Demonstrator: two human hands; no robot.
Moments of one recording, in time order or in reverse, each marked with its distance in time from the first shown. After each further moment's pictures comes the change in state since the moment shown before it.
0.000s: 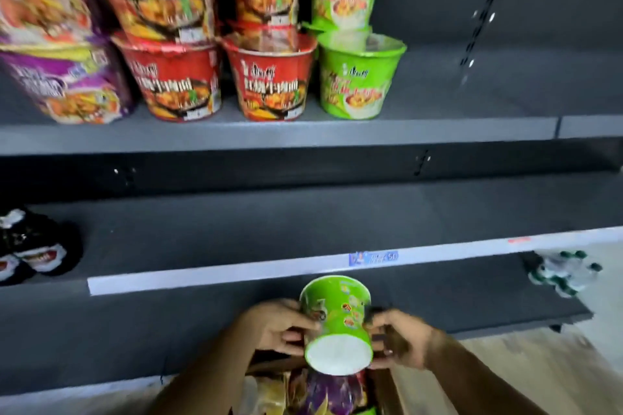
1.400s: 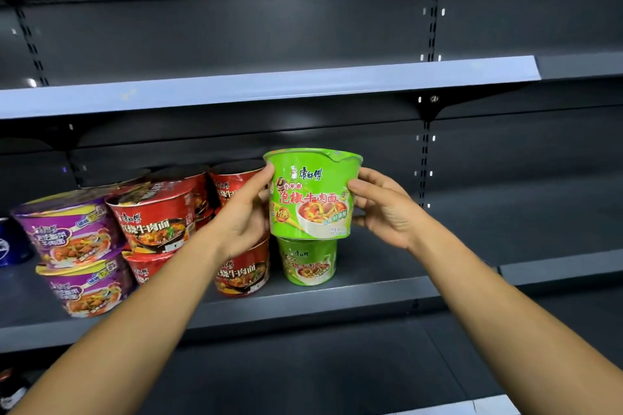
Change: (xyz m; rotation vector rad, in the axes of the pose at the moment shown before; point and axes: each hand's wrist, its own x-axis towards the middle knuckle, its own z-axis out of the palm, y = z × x) left_hand -0.241 0.320 0.083 -0.115 -0.028 1.107; right_hand -0.233 -0.330 0.008 -0.042 -0.581 -1.200
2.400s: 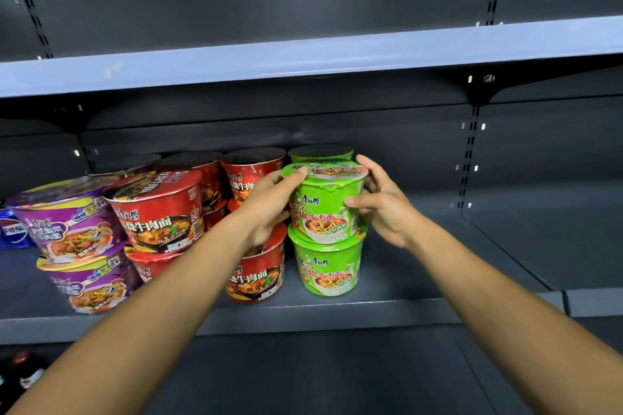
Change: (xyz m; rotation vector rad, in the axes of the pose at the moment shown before) left_hand 0.068 -0.017 -0.020 0.307 0.303 -0.032; right_hand 0.081 0.052 -0.025 -0.103 0.077 0.004
